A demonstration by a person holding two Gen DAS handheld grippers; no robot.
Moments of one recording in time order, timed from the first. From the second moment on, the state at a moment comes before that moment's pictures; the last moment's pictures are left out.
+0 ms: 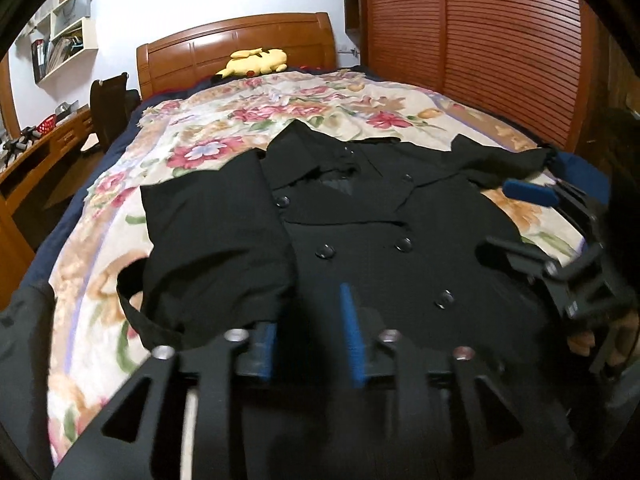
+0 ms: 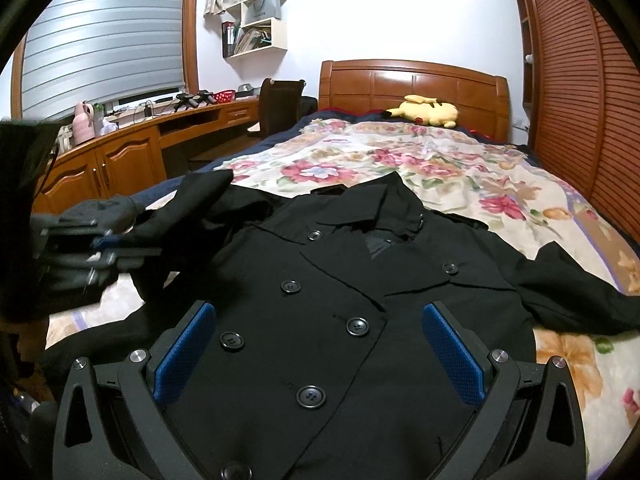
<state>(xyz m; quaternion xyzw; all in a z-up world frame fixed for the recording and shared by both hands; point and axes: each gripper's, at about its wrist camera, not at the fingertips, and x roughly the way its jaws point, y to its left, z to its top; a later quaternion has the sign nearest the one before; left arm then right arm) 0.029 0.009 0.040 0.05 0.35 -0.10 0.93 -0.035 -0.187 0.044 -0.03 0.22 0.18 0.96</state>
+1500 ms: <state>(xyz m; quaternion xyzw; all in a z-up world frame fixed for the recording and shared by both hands) 0.082 0.103 -0.015 -0.06 0.41 -0.05 0.91 -0.020 -0.185 0.039 -0.05 0.24 0.20 0.95</state>
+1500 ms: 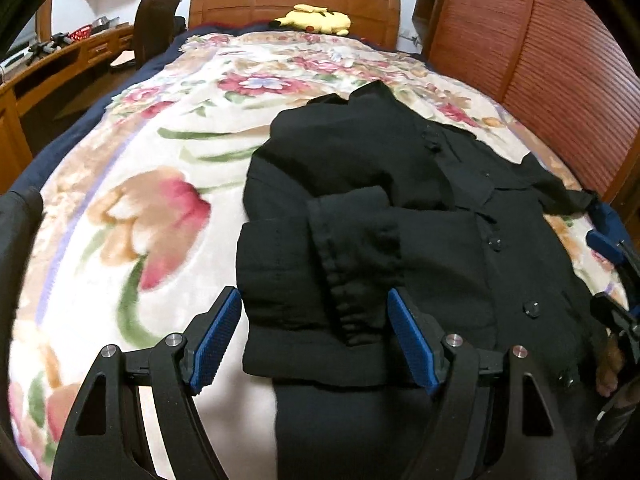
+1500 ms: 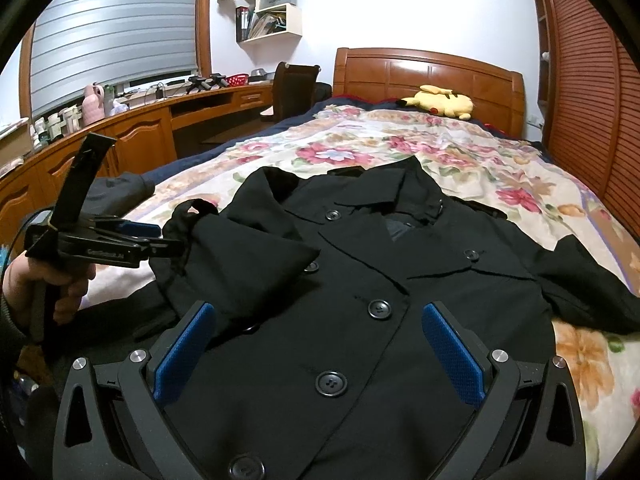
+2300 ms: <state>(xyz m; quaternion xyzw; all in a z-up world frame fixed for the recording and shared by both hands) 0.083 -0.010 0.065 0.04 0.33 -0.14 0.93 -0.033 -0.228 0.044 -0.02 0.23 0.16 0.96</state>
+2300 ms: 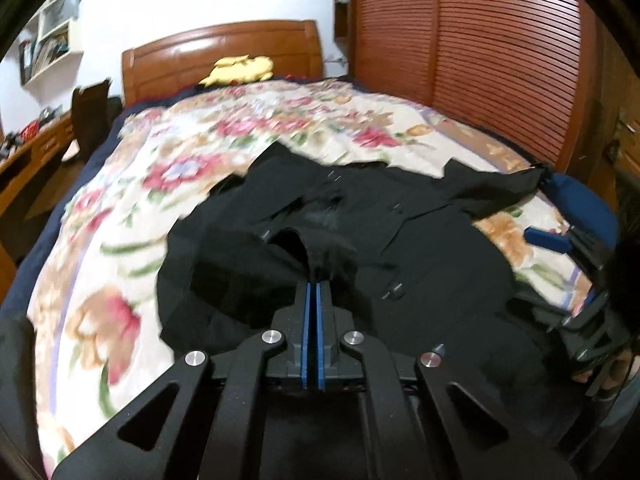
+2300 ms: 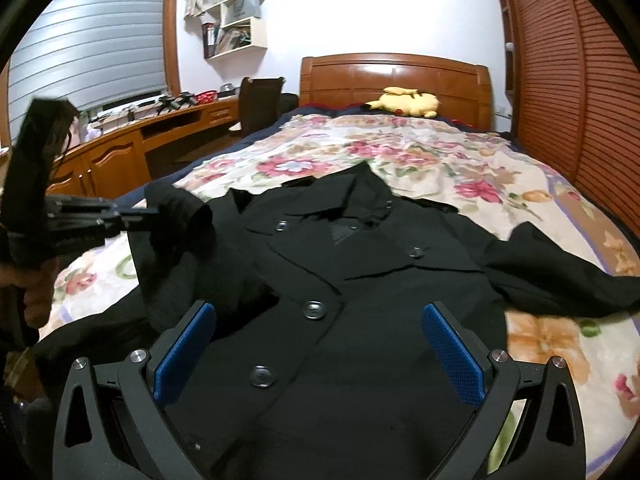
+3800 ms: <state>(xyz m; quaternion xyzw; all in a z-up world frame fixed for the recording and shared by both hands) 0.022 0.002 -0.002 0.01 0.30 -0.12 0.95 0.005 -0.222 0.046 0.02 0.24 0.14 0.96</state>
